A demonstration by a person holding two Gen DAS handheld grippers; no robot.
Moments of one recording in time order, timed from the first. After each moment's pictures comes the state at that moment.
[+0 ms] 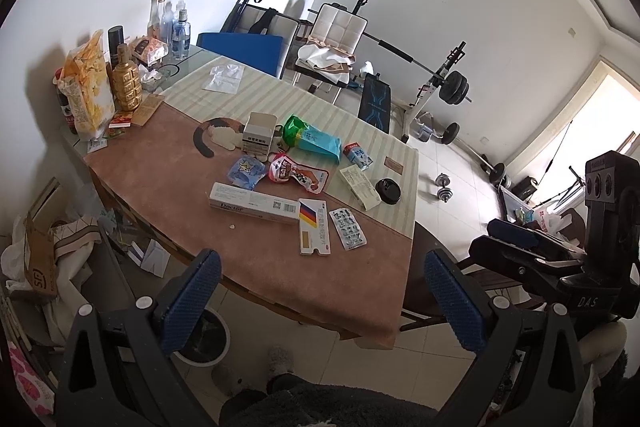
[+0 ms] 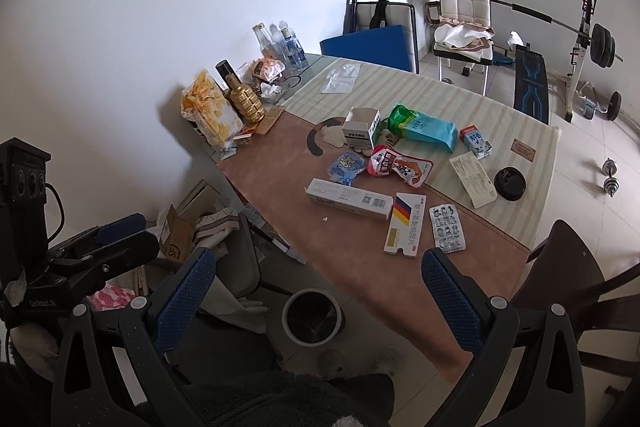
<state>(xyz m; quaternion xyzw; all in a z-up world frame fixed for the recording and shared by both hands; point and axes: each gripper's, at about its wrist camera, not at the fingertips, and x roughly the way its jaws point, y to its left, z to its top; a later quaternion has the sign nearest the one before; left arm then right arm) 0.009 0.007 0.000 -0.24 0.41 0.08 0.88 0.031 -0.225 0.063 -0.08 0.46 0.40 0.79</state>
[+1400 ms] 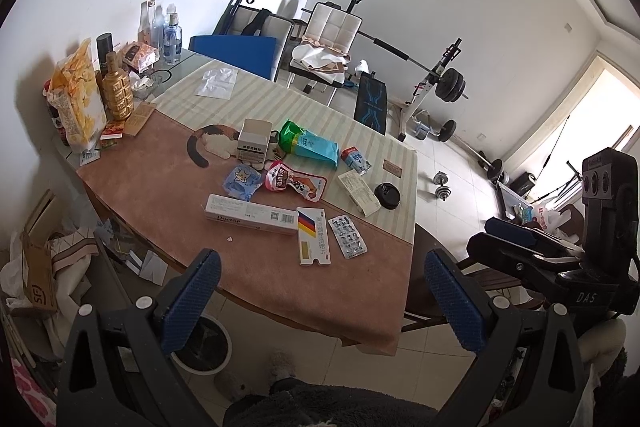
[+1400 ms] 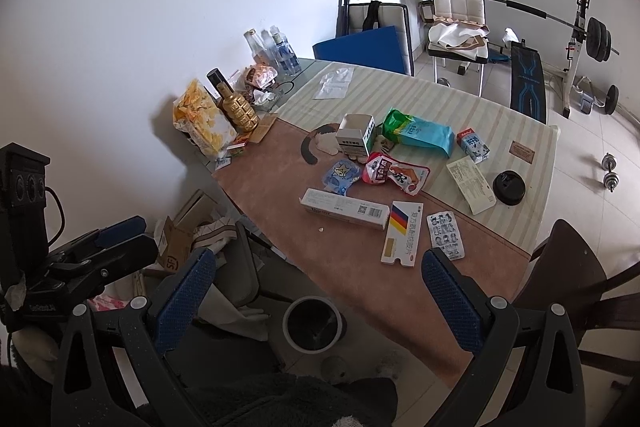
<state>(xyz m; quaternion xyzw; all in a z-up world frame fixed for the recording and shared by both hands) 0.021 0.009 -0.001 -0.23 0.41 0.07 0.88 0.052 -0.224 0.061 -0.07 0.46 0.40 0.79</state>
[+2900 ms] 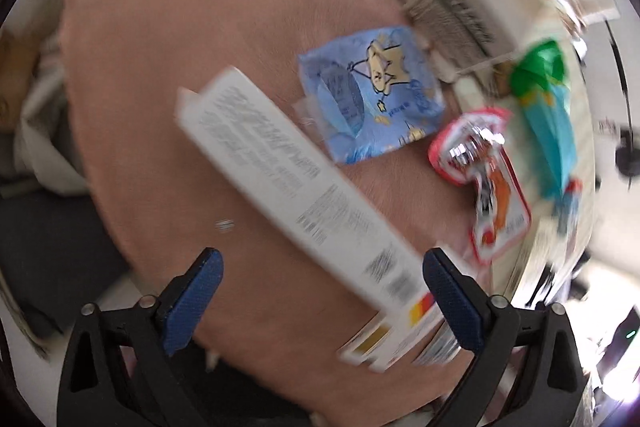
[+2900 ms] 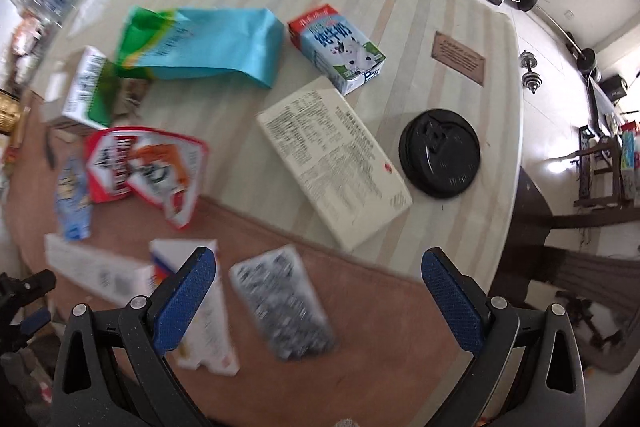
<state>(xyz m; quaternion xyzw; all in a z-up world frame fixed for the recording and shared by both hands) 0.231 0.111 -0.344 -0.49 0.60 0.30 0.56 0.391 -0.163 -0.253 -0.18 0.65 0.13 0.73</state>
